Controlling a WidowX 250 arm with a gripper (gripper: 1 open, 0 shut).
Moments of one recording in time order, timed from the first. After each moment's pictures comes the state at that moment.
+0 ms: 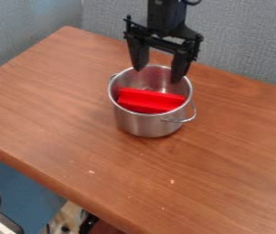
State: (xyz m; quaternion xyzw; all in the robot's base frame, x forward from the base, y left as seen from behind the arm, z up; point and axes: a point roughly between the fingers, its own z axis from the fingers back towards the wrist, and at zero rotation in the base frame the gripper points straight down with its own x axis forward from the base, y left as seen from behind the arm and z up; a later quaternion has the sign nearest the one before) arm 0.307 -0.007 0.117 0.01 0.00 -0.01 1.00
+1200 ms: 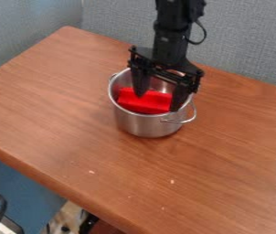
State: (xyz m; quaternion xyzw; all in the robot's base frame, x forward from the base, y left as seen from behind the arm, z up) arm 0.305 -0.013 0.078 0.04 0.02 0.00 1.00
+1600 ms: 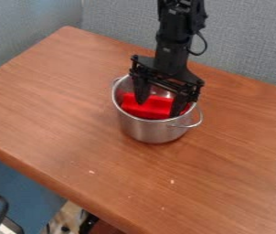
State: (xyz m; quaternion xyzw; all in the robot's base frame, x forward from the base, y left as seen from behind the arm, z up) arm 0.304 -0.013 0.065 0.04 0.03 0.01 1.00
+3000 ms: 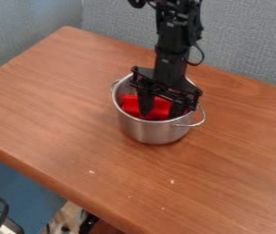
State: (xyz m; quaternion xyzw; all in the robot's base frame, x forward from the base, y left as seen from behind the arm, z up) arm 0.305 -0.013 0.047 0.02 0.05 0.01 1.00
